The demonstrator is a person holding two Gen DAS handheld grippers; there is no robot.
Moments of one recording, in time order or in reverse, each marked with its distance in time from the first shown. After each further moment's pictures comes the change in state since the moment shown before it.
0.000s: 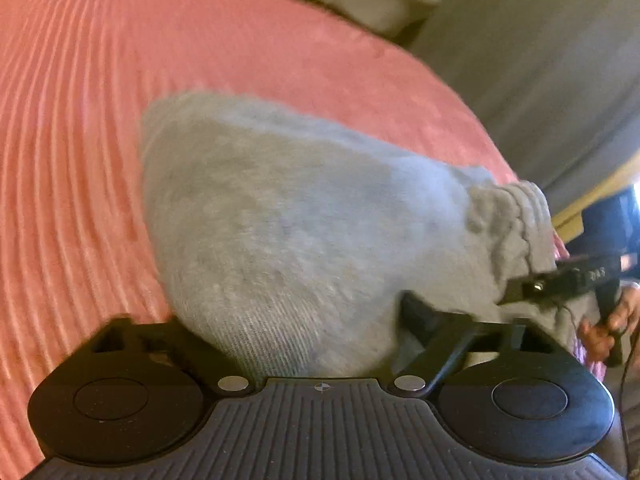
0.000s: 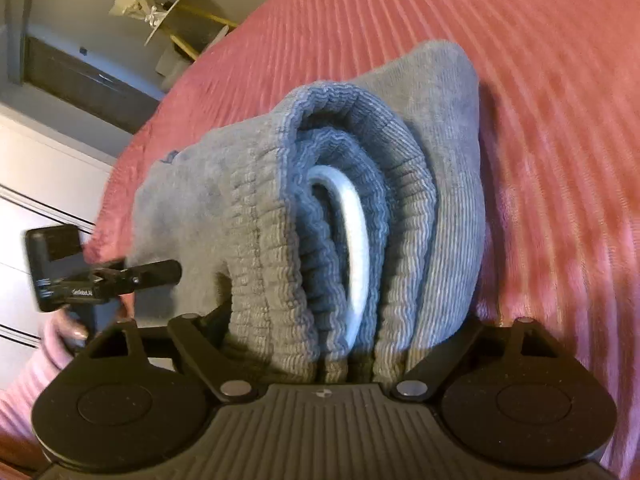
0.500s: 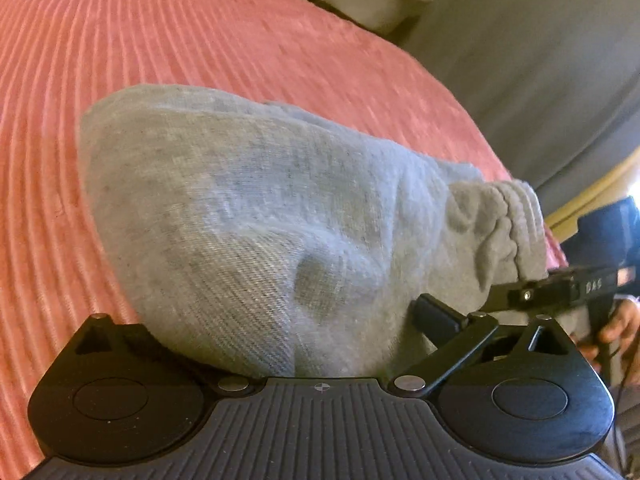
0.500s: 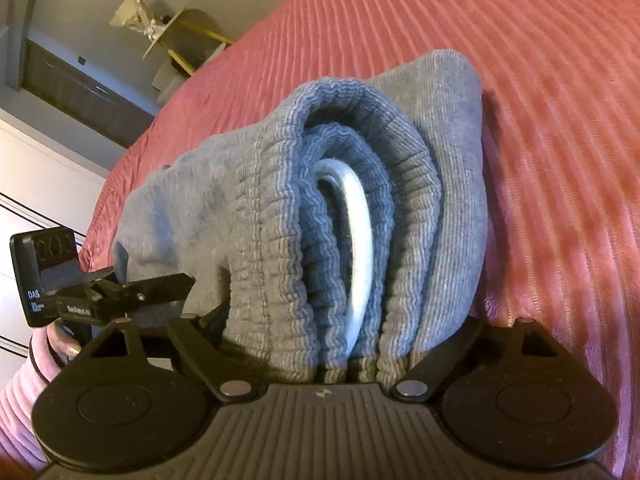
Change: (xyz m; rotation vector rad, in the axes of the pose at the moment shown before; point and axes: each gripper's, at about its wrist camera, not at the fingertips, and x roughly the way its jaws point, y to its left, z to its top) left arm 0.022 -0.011 0.002 -0.038 0.018 0.001; right arm 0.014 0.005 -0.013 0.010 -0.067 -0.003
